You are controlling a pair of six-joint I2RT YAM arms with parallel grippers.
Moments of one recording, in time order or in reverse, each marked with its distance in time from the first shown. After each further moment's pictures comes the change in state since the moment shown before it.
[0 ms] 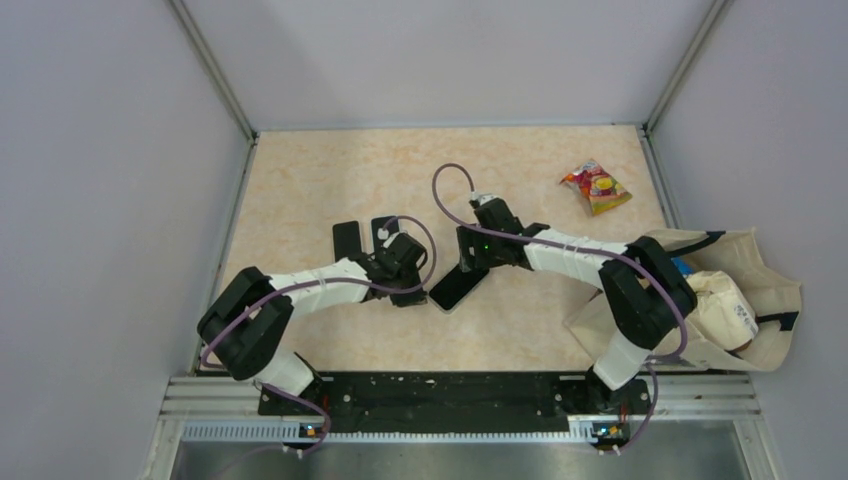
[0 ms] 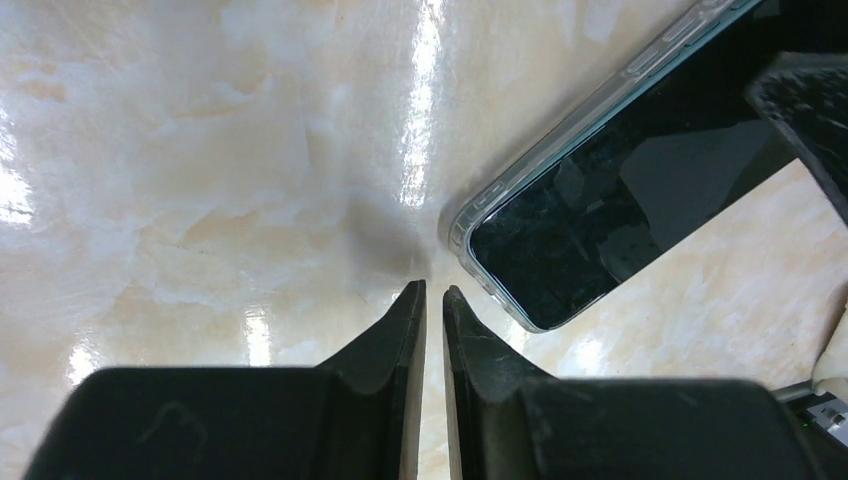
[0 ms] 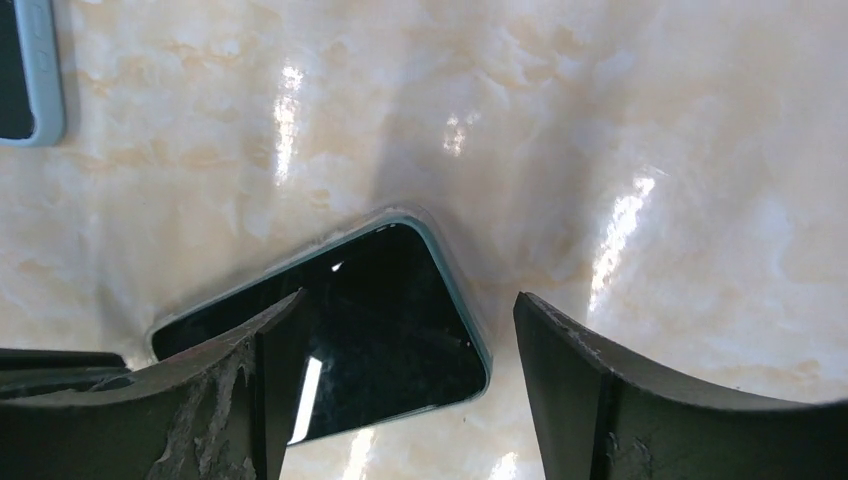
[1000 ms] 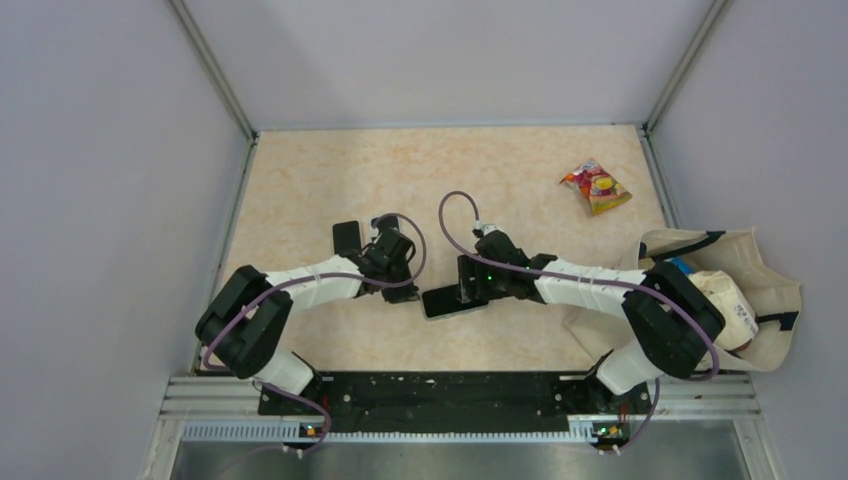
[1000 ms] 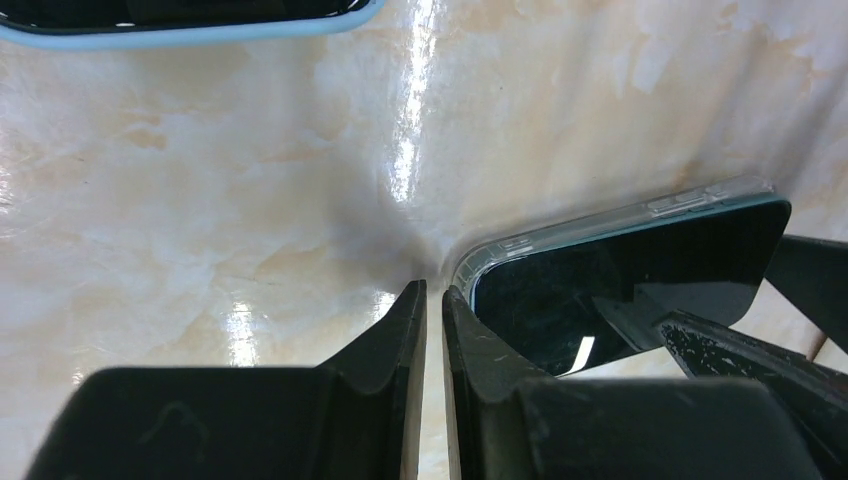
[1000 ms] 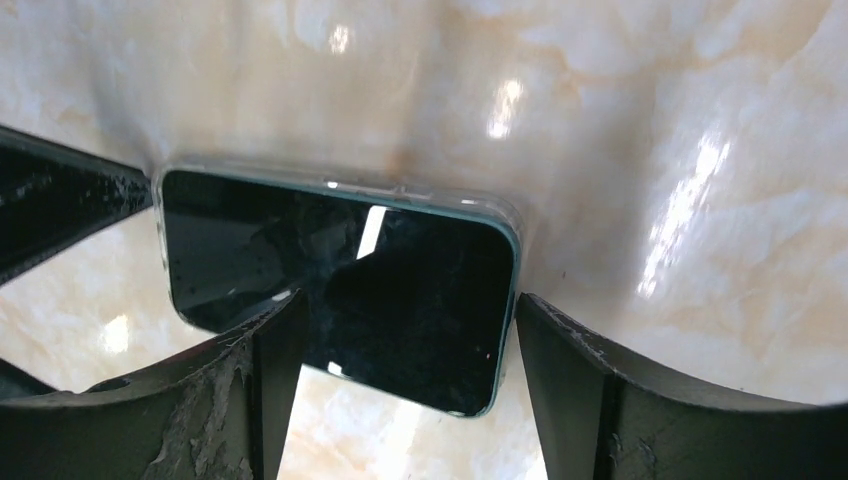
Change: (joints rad) left arm 0.083 -0.006 -0.033 0.026 0.065 0.034; right arm 0.126 -0.137 -0.208 0.063 -0.027 0.156
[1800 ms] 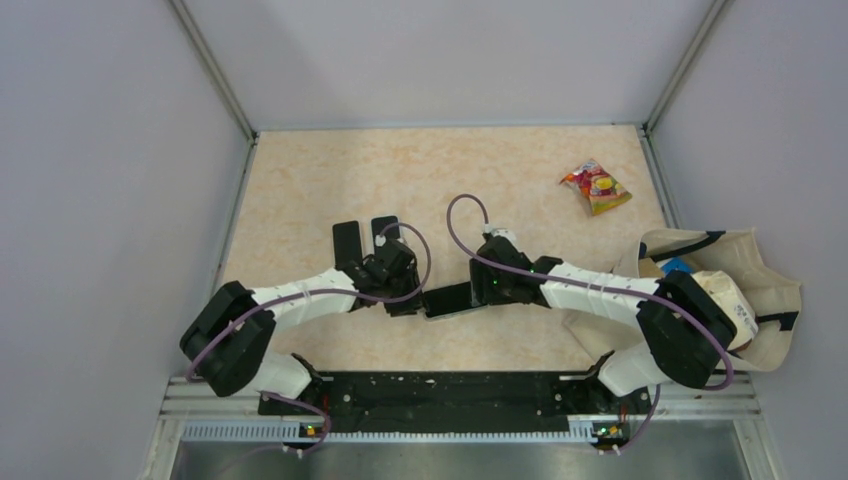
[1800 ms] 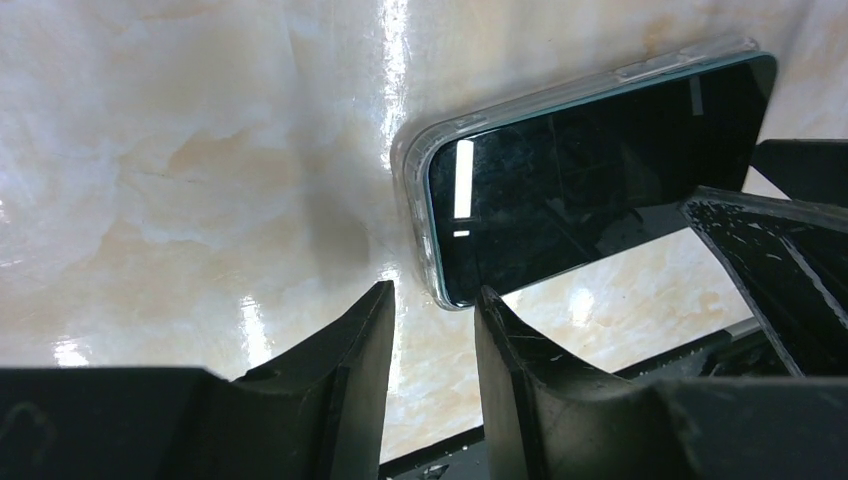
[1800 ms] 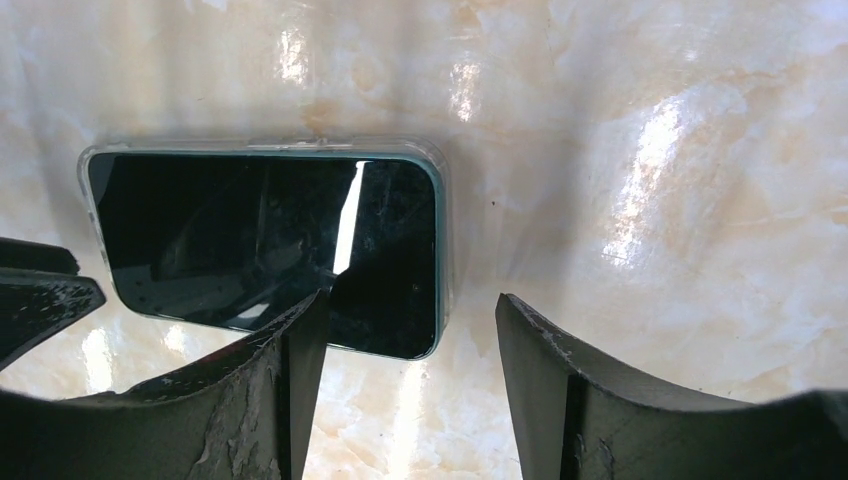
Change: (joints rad) left arm -0.071 -0.124 -0.069 -0.005 0.056 0.008; right arm 0.034 -0.080 -0.016 -0.151 0.118 0.092
